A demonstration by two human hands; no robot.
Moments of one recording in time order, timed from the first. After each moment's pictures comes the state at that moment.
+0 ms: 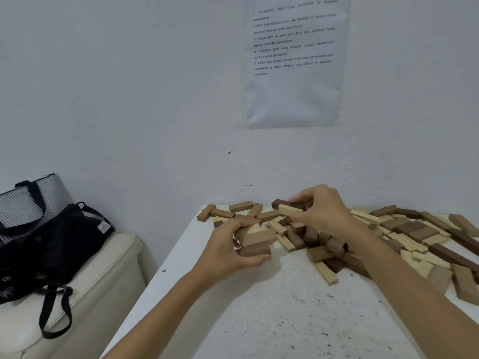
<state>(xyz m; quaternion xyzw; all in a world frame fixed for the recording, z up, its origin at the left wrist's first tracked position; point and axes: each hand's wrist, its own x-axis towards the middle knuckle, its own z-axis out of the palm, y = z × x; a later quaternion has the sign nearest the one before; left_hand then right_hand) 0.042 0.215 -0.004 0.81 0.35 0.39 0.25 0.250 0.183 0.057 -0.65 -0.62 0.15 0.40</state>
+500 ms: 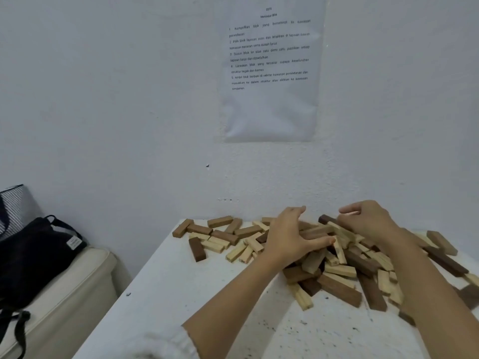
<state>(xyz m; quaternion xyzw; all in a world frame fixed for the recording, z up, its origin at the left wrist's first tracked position) 0.208 0.233 0.014 0.84 0.35 0.34 0.23 0.368 0.177 0.052 -0.78 -0.44 0.17 0.41</state>
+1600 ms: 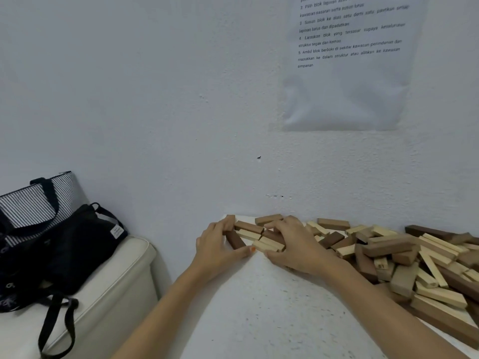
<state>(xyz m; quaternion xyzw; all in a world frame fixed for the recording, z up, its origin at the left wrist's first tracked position) 0.000 0.310 -0.024 0.75 0.52 0.34 0.21 0.191 0.290 -0.017 -0.62 -0.75 0.08 0.21</state>
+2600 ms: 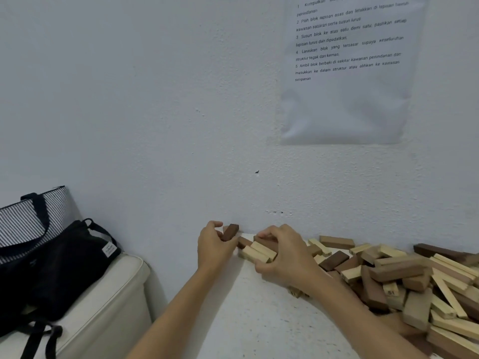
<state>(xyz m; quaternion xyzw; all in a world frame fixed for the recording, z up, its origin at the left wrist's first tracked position) 0.020 0.372 -0.030 0.60 0.59 0.47 0.26 0.180 0.313 -0.021 -0.60 -0.71 0.11 0.36</state>
